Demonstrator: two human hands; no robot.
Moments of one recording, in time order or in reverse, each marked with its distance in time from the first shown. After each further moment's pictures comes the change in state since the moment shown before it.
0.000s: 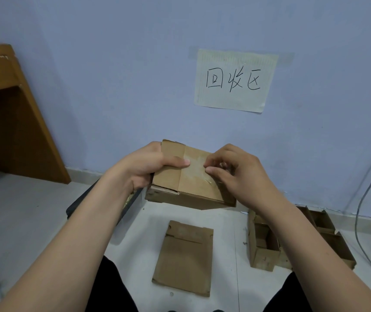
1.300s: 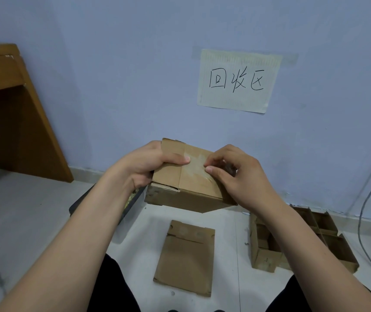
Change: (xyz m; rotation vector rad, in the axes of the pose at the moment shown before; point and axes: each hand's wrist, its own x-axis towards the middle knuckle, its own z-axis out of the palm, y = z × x) left_hand -0.004 0.001 -0.003 -0.100 0.003 -0.014; right_hand -0.003 -0.008 0.005 0.092 0.026 -0.002
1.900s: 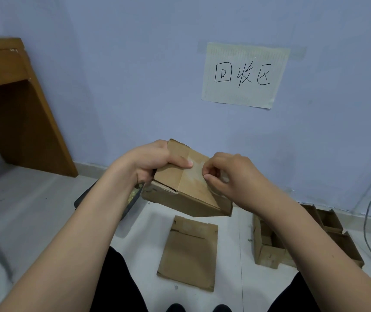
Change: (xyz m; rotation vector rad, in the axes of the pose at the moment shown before) left_hand 0.007 -0.006 -0.010 0.139 -0.031 -0.115; right_hand 0.002 -0.005 0.008 -0.318 -0.272 -0.084
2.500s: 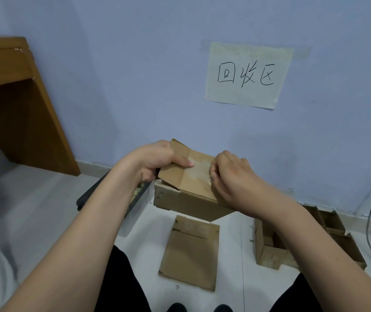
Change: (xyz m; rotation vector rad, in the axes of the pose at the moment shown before) left_hand 0.002 0.001 -0.001 0.022 0.072 -0.063; right_hand -0.004 -0.007 0.008 -0.288 -0.069 0.016
